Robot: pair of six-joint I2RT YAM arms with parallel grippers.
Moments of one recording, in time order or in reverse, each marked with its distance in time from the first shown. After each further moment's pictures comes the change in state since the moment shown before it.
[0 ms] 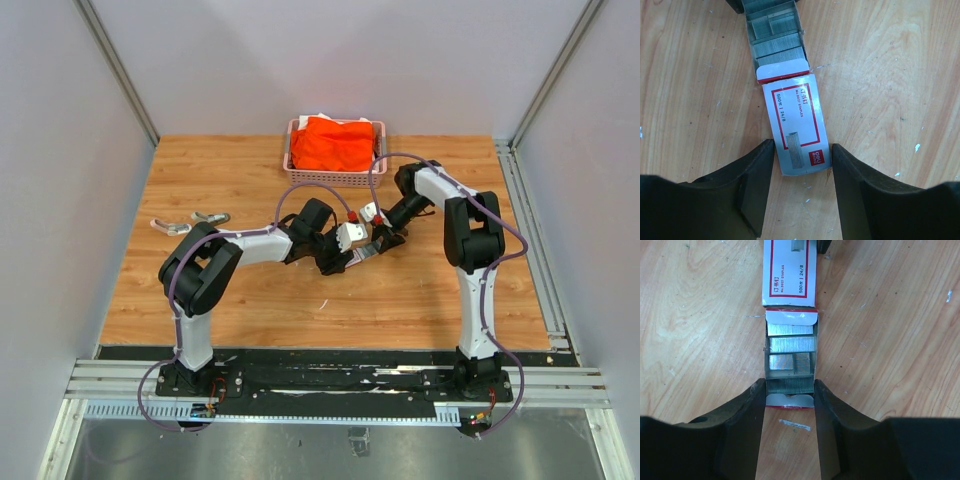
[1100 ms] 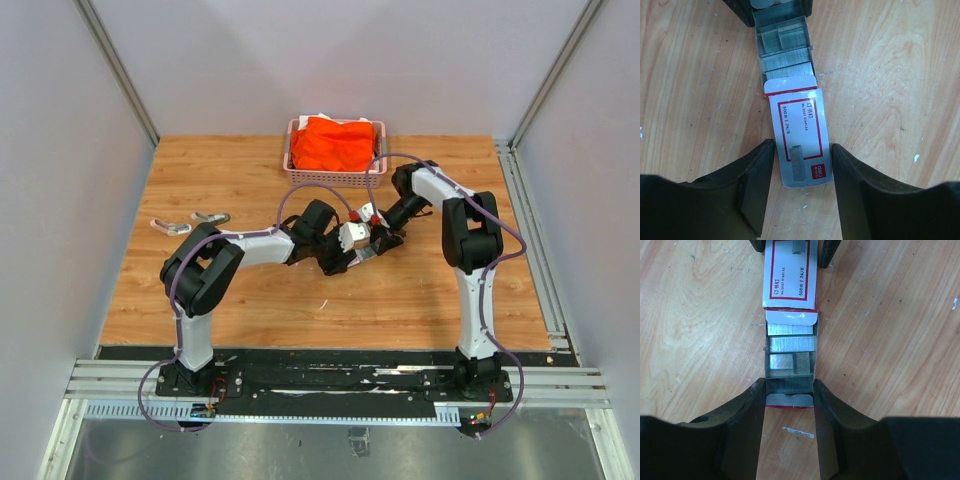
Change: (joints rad) left arm -0.017 0.006 -0.002 0.027 -0.035 -0.046; right arm 0.017 0.002 0.006 -0.014 -0.001 0.028
